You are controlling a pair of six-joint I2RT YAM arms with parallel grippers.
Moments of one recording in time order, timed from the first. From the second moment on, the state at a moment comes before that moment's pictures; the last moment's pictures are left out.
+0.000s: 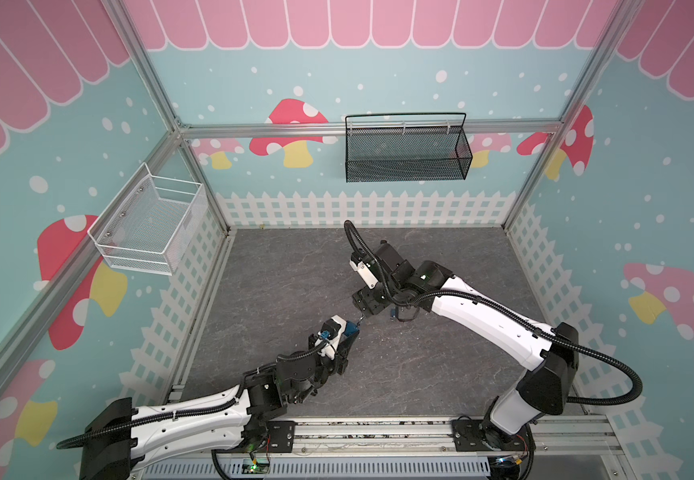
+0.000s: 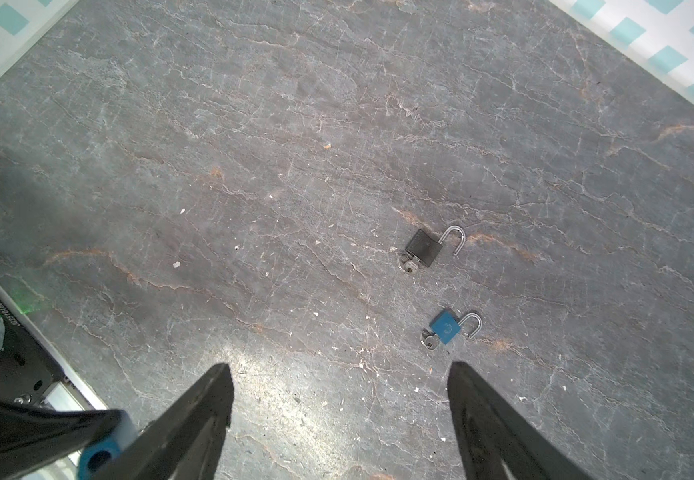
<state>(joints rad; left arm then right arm) -1.14 0.81 0.33 0.34 -0.50 -0.06 0.88 1.64 1.60 -0.91 0.08 0.12</state>
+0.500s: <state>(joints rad) -1.14 0.79 0.31 0.37 -0.55 -0.06 0.88 1.57 1.55 -0.92 0.05 0.10</state>
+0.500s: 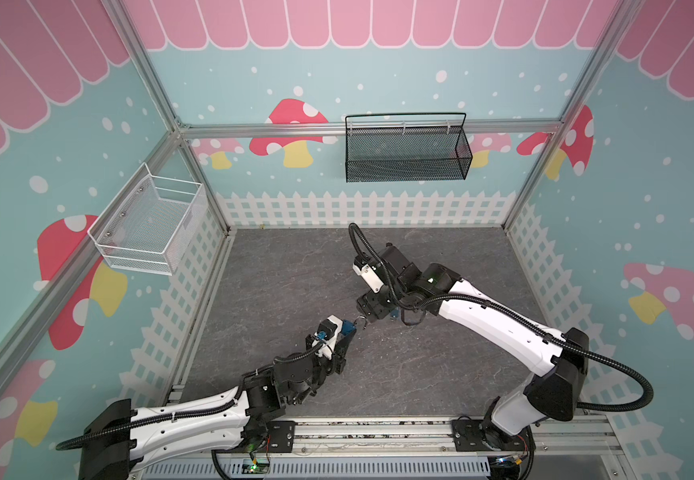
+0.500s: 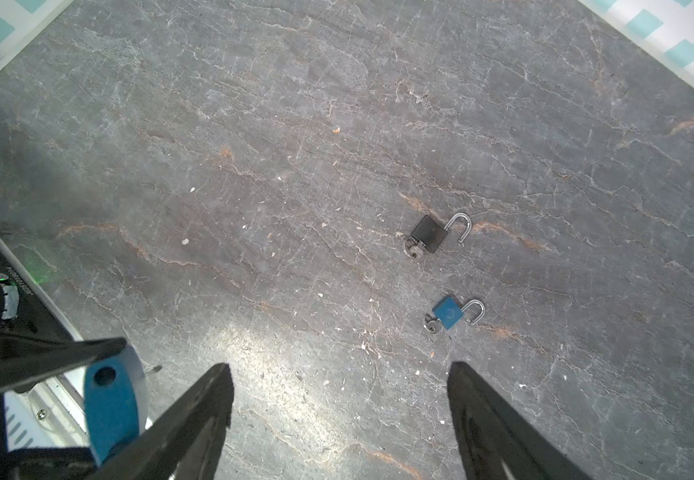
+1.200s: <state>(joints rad) -0.98 1.01 0.64 -0.10 -0.56 -0.48 0.68 1.23 1.11 -0.71 0.22 0.17</state>
